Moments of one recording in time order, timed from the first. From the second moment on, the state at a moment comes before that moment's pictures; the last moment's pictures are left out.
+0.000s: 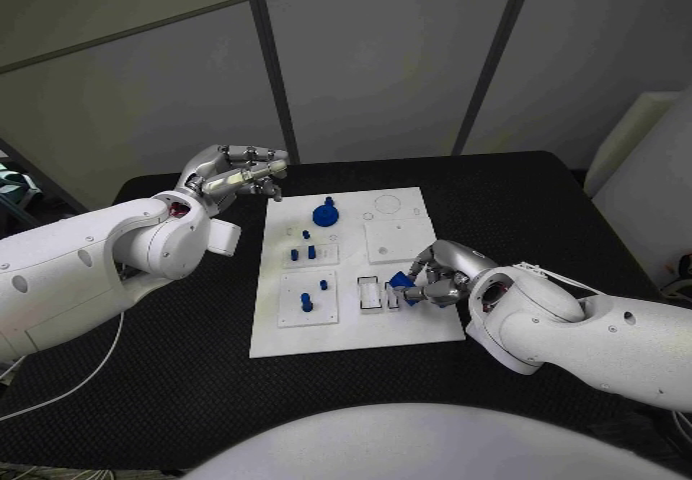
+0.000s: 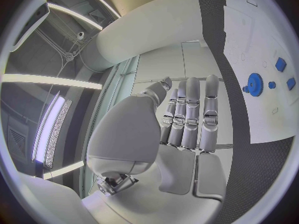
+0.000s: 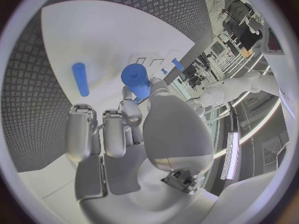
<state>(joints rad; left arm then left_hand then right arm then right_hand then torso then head) 1.11 -0.86 0.05 1.46 -0.16 -0.23 0.31 1.39 -0.10 0.34 -0.01 0.15 1.00 0.17 0.12 0.09 1.02 0.10 0.48 0.24 1.04 0.03 0.96 0.45 0.13 1.07 0.13 0.28 1.20 0.90 -0.97 0.02 1.88 -1.45 -0.47 -0.61 1.32 -0.04 -0.12 0.27 0.56 0.98 0.09 0.43 0.25 1.34 -0.01 1.20 1.14 1.47 -0.07 1.45 1.31 0.06 1.46 0.03 1.42 1.31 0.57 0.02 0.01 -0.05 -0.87</state>
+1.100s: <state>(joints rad) 1.11 -0.84 0.05 1.45 -0.16 -0.22 0.31 1.38 -0.10 0.34 0.00 0.15 1.00 0.17 0.12 0.09 1.02 0.10 0.48 0.24 1.04 0.03 0.96 0.45 0.13 1.07 0.13 0.28 1.19 0.90 -0.82 0.02 1.77 -1.44 -0.38 -0.63 1.16 0.01 -0.22 0.29 0.40 1.07 0.04 0.48 0.37 1.41 -0.04 1.26 1.23 1.47 -0.10 1.48 1.31 0.06 1.47 0.01 1.45 1.31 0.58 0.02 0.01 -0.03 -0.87</state>
